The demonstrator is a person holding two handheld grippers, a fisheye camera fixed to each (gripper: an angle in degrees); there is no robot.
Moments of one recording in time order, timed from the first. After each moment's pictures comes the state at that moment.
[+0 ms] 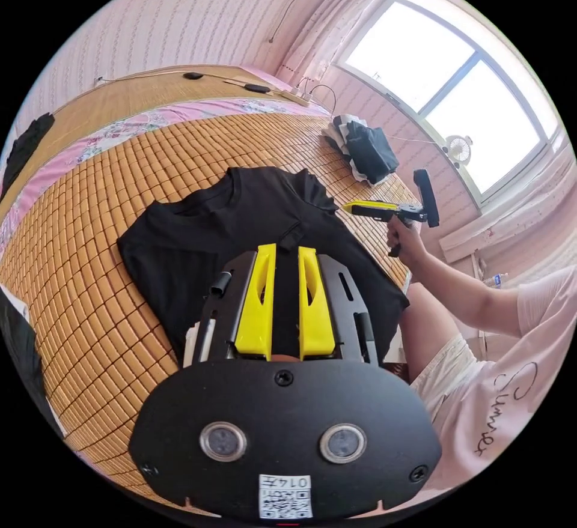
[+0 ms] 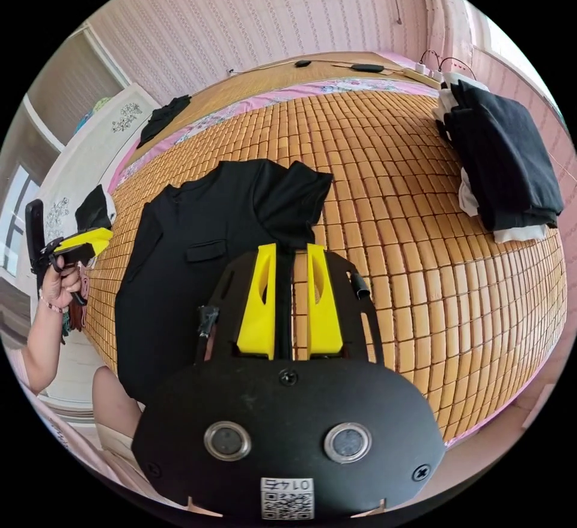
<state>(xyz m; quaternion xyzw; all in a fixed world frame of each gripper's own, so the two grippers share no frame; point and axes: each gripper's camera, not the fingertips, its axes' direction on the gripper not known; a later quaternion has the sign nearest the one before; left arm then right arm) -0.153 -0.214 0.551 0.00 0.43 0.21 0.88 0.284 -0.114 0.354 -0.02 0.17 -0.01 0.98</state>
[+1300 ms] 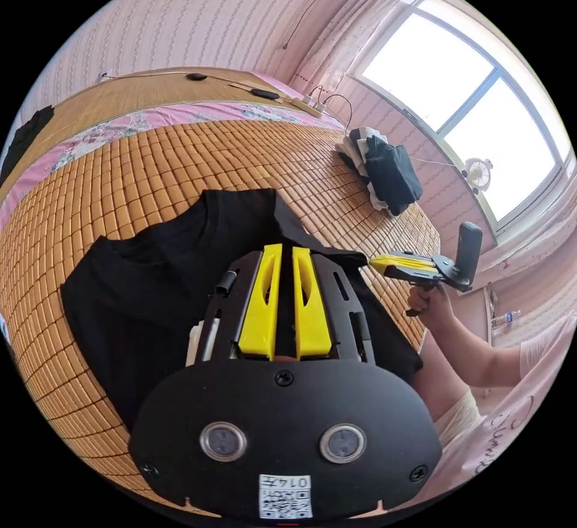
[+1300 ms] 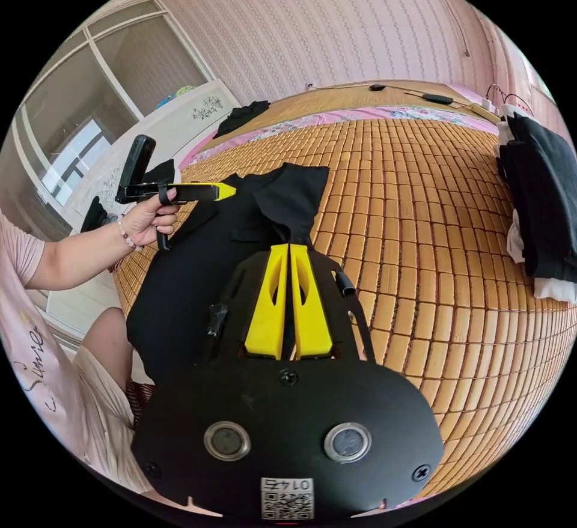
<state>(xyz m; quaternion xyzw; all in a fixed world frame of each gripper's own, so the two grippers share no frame) -0.097 -0.265 0.631 0.01 0.41 0.14 0.90 0.383 -0.047 0.399 -0.03 0.06 -0.16 0.98</state>
